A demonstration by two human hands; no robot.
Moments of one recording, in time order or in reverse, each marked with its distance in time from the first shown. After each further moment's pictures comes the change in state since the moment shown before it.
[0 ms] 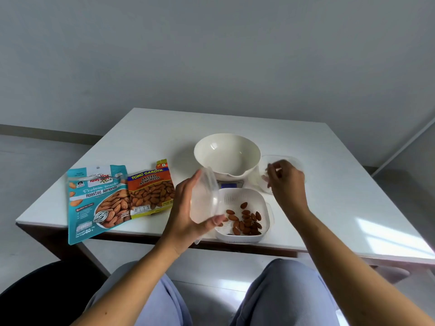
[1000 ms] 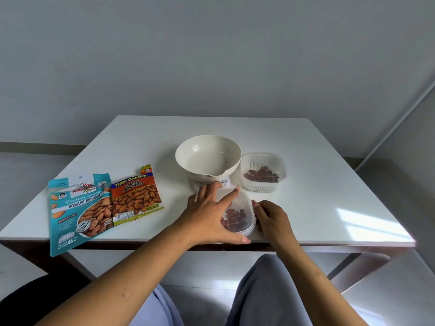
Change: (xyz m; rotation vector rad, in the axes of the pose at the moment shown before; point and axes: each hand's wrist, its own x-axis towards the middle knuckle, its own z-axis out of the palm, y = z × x) left_hand 0.027 0.049 0.052 0.875 -0.553 0.020; right_hand -0.066 0.050 -0.007 0.123 -0.242 0.192
